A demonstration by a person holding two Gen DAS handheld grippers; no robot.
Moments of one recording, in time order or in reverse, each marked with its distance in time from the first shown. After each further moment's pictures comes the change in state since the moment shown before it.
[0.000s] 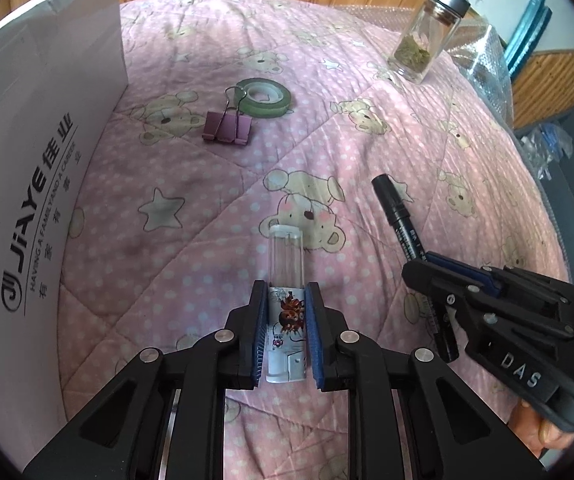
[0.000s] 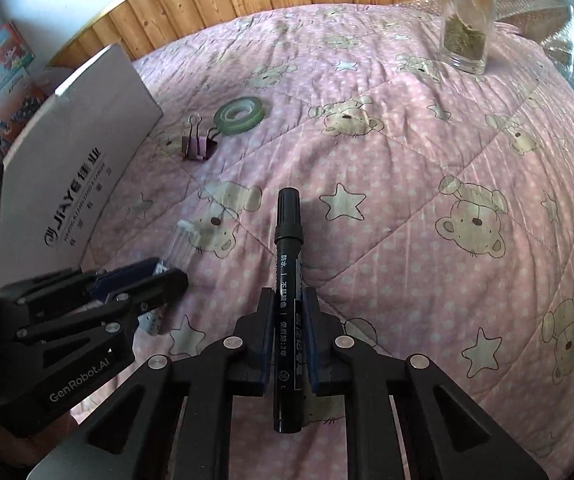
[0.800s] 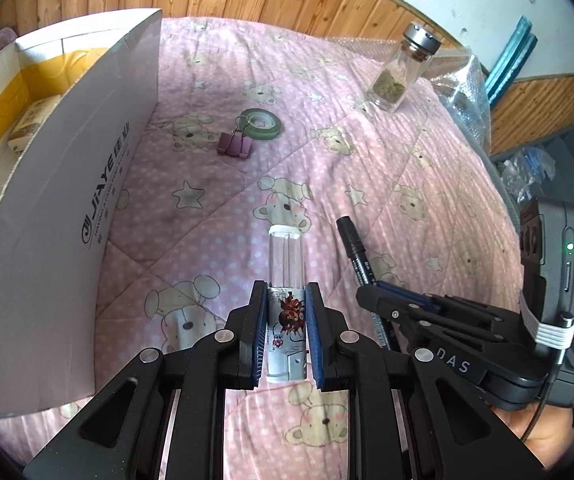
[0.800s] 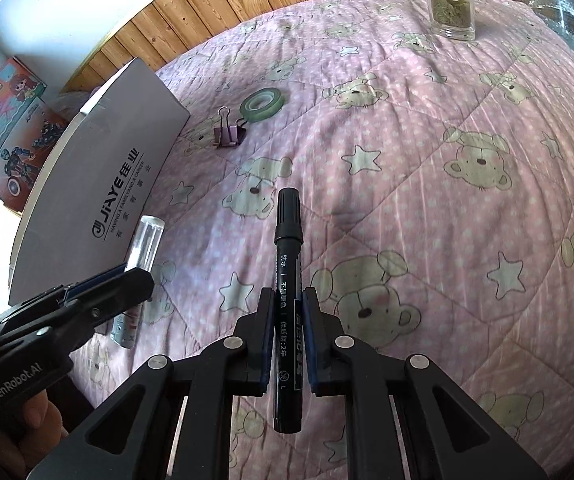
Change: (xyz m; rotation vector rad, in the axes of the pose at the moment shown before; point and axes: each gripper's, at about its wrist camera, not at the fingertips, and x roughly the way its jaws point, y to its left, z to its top) left arm -0.071 -0.002 -0.027 -0.043 -0.079 -0.054; right arm -0.021 0.004 -0.032 0.086 0.018 0.117
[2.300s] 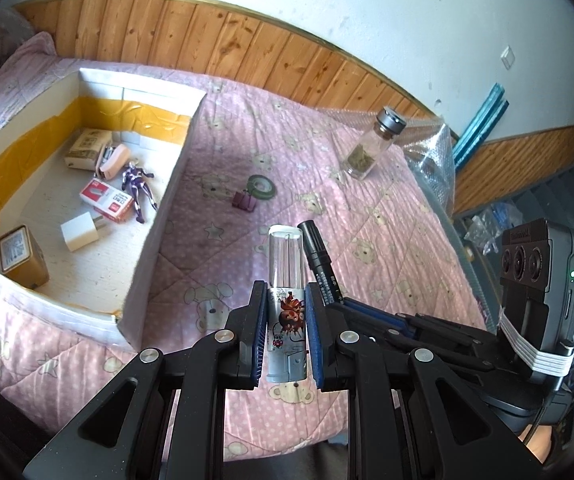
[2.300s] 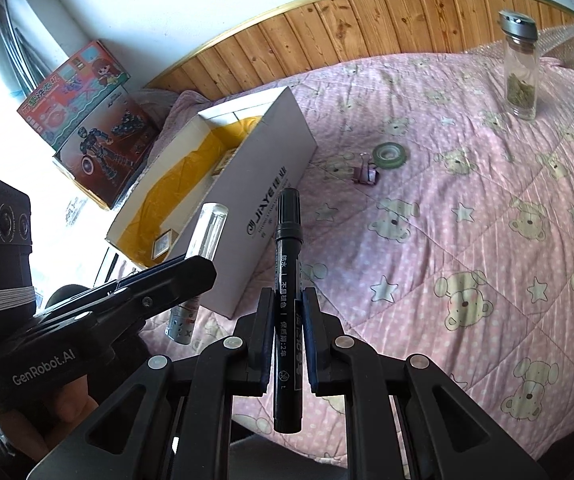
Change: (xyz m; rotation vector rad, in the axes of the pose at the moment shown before) left arm -0.118 0.024 -0.018 -0.100 -0.199 -0.098; right arm -0.084 0.102 -0.015 -0.167 -0.106 0.151
